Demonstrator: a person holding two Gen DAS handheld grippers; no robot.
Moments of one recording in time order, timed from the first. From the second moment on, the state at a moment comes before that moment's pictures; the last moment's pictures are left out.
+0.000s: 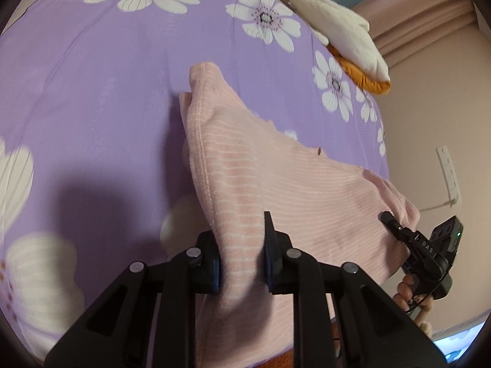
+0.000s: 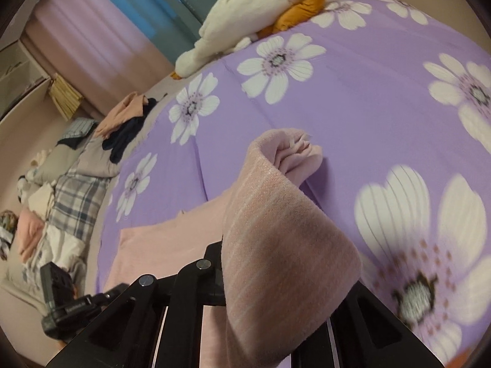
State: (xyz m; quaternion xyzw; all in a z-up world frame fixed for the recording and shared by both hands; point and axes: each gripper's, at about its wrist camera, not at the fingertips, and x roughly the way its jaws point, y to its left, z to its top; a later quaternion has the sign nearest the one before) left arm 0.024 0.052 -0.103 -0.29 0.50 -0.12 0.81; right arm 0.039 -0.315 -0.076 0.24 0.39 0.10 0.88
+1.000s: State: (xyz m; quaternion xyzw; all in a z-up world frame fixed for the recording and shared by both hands) left arm -0.025 0.090 -0.081 -0.21 0.48 -0.03 0.85; right arm 0.021 -0.202 -0.031 0.01 0.36 0.14 0.92
